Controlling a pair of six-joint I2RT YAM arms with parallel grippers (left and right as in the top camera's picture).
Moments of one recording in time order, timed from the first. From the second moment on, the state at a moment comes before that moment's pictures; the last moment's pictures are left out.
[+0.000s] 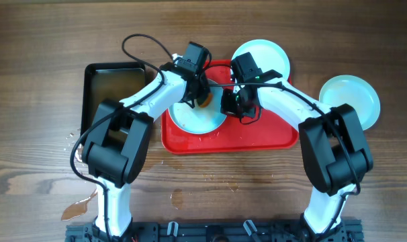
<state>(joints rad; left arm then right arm) -0.46 2.10 1.44 -0.56 -0.04 -0.74 0.42 1.99 1.26 -0.62 -0.29 0.58</state>
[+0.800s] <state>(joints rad) -0.47 2.08 1.44 -0.82 0.05 -0.64 0.42 1.99 1.27 -0.61 -0.32 0.58</state>
